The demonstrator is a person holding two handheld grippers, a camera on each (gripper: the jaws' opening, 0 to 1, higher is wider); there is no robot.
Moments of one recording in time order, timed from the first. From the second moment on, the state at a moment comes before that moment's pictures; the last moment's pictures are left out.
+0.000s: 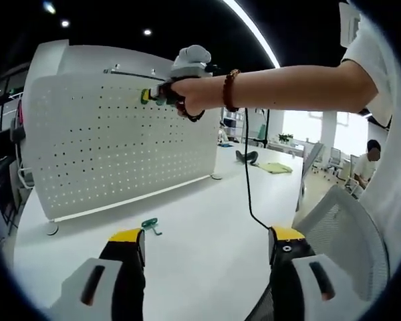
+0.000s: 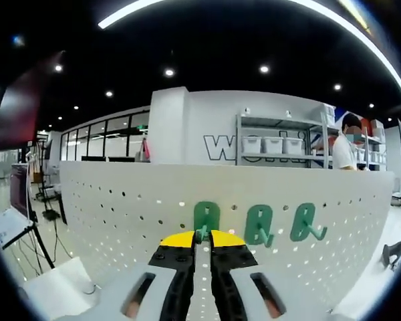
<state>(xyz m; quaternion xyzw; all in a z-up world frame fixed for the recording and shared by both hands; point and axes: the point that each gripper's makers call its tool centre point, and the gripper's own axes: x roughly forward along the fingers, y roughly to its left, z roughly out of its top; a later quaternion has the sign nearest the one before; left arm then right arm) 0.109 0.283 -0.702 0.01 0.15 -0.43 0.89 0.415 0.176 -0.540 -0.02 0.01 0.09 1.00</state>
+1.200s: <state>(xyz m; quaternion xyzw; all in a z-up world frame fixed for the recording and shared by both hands) 0.104 0.279 -0.708 0.02 0.16 -0.43 0.89 0.357 0.189 -0.669 0.01 0.13 0.18 0.98</state>
